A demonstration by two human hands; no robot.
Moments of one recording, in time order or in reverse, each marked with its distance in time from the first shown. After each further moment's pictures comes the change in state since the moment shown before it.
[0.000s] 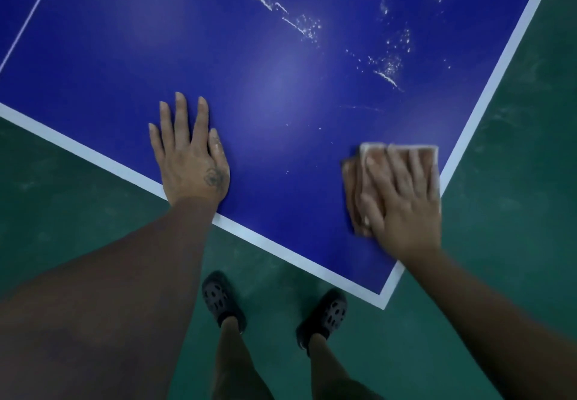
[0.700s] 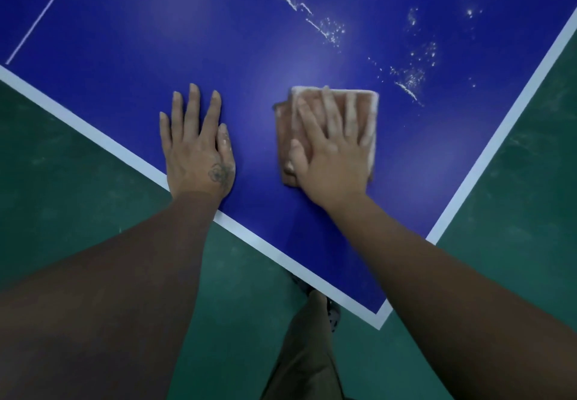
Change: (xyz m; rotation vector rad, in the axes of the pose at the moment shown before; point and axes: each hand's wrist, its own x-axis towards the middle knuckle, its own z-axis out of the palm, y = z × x) left_hand 0.002 -0.001 0.003 0.006 0.032 0.006; right_hand 0.125 -0.115 0.010 0.092 0.015 0.011
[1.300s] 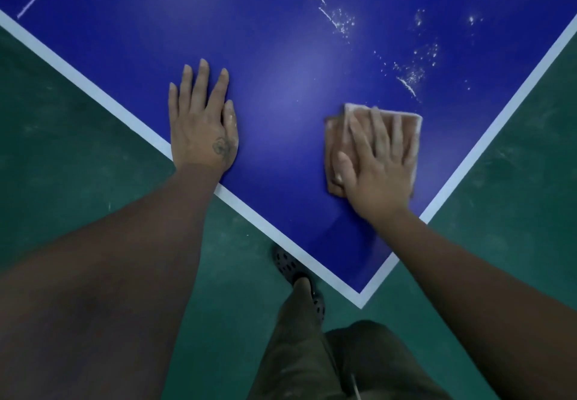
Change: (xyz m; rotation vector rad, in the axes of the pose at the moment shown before) left_hand -0.003 0.003 -0.009 -0.020 -0.010 -0.011; right_hand -0.051 0.078 -0.018 -0.091 -0.031 -0.019
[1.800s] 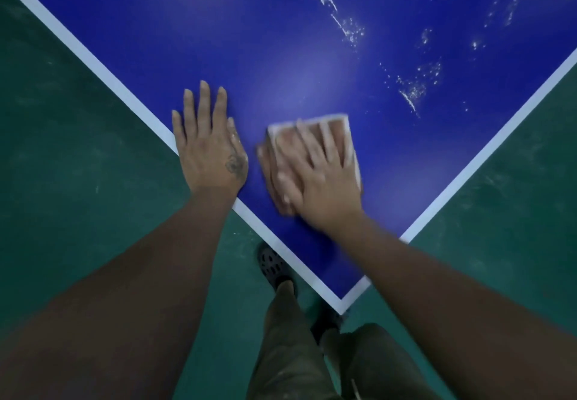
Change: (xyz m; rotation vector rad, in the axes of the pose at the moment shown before) left_hand -0.050 0.031 0.007 -0.002 0.028 -0.257; right_hand 0.000 -0.059 0.004 0.044 -0.075 -0.406
